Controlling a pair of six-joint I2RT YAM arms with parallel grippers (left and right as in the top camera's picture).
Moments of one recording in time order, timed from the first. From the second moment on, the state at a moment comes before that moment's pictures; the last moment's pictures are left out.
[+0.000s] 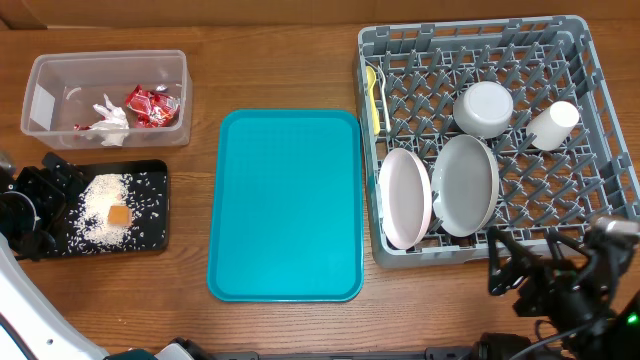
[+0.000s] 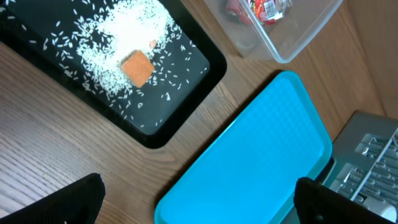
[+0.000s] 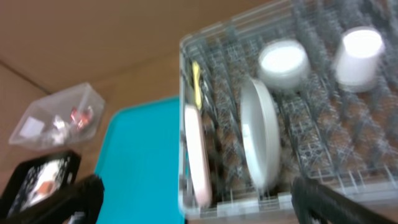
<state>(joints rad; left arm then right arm) 0.77 1.40 1.54 -1.39 0.40 -0.21 -0.11 0.51 1.19 -1.17 -0.33 0.24</state>
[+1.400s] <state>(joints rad) 0.77 1.40 1.54 -1.39 0.40 -0.21 0.03 0.01 0.04 0.00 -0.13 0.22</state>
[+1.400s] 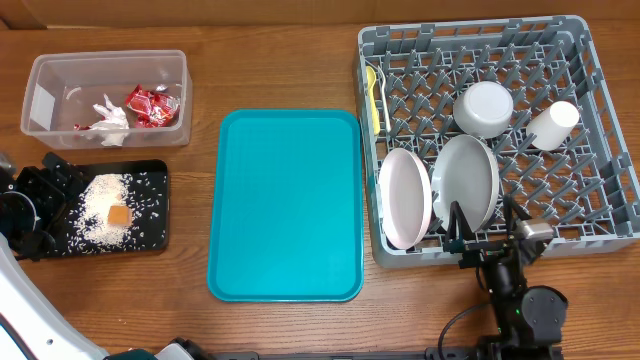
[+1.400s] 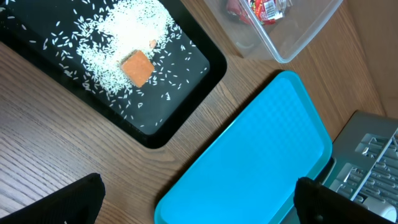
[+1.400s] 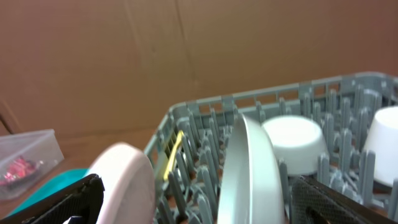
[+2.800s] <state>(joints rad) 0.77 1.40 1.54 -1.39 0.40 -0.21 0.03 0.01 0.02 -0.03 -0.11 0.12</state>
